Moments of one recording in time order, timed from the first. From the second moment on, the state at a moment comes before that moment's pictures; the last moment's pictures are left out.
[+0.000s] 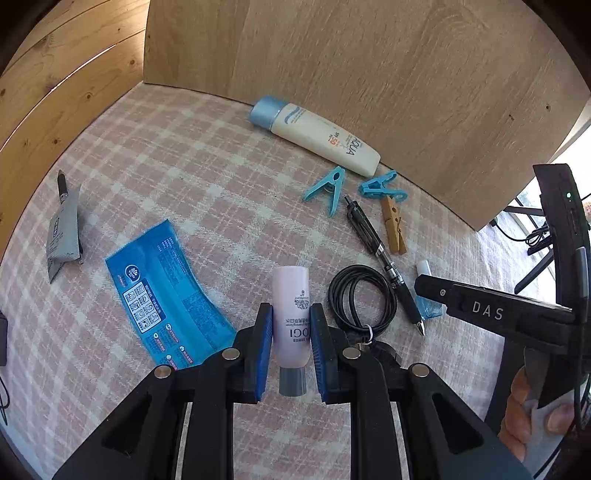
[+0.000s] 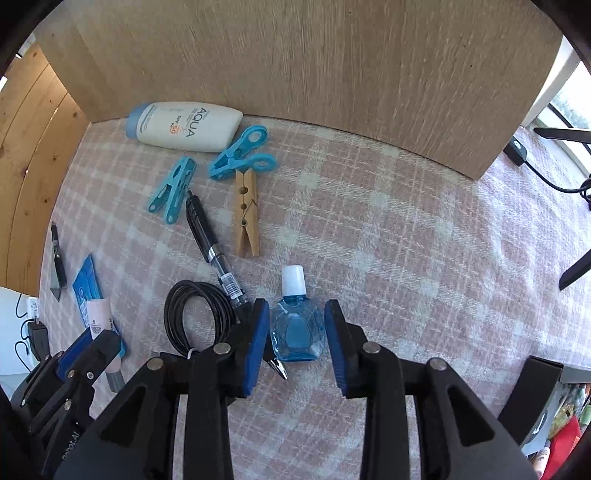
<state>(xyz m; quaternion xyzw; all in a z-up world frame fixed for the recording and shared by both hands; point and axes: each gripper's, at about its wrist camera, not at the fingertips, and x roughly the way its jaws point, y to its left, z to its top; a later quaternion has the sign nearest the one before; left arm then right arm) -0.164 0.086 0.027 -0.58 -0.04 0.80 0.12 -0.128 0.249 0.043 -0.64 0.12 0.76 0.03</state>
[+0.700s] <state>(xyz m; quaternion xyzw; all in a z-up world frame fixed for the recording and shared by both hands) -0.065 0.201 0.120 -0.53 0.00 0.80 0.29 -0.012 0.391 0.135 -0.57 0.19 0.80 0.04</state>
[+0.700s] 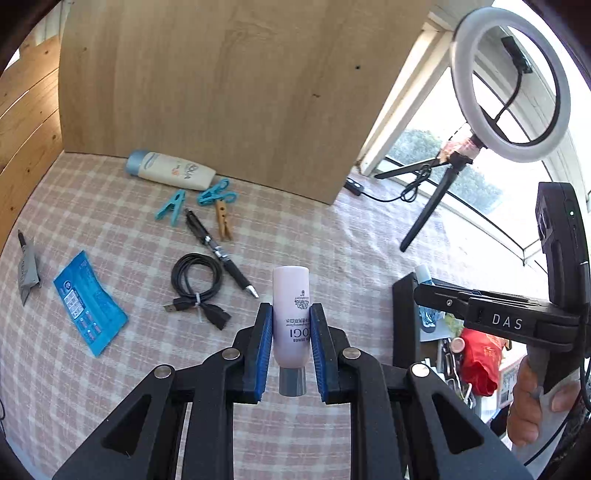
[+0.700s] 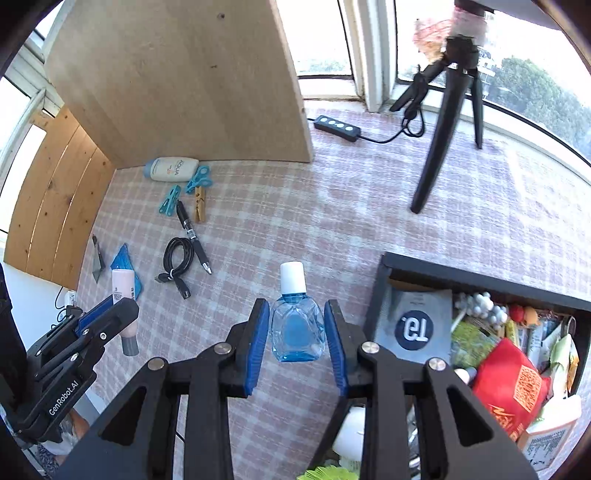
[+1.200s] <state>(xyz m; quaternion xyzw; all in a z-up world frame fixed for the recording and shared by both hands) 0.103 0.353 0.136 -0.52 0.11 0.71 0.47 0.157 0.562 0.158 -0.53 0.23 0.79 0.20</state>
